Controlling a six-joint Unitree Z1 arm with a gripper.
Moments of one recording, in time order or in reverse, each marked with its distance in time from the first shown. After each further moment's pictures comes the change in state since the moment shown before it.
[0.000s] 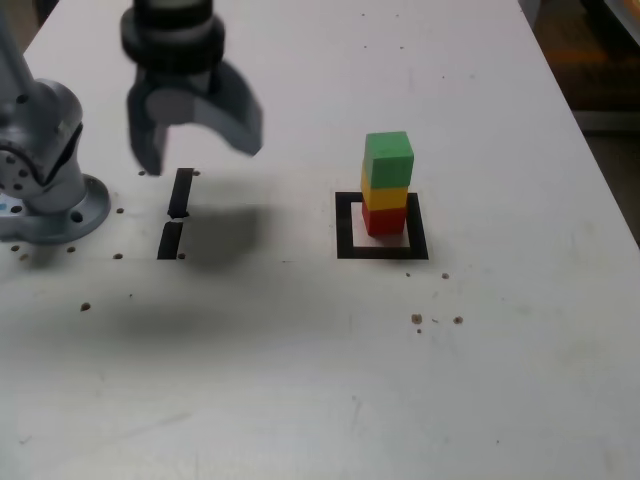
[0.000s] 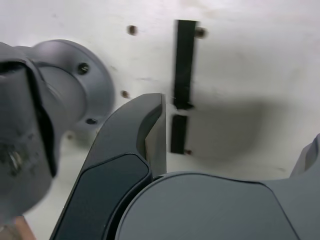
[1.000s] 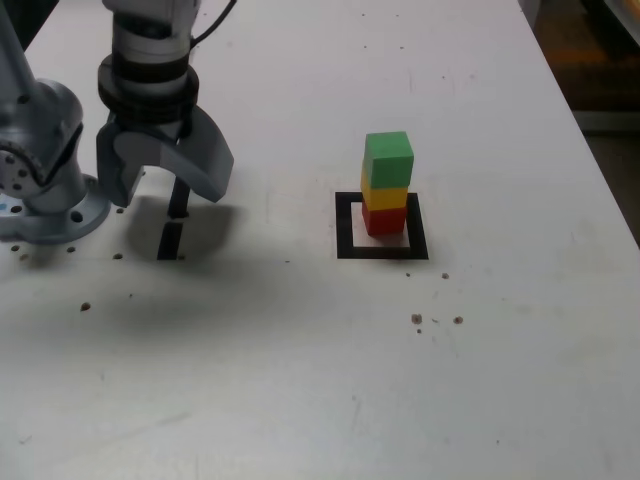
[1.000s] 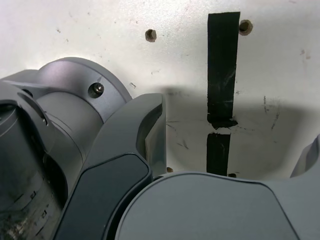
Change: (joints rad) arm -0.010 0.022 0.170 -0.149 -0.018 0.133
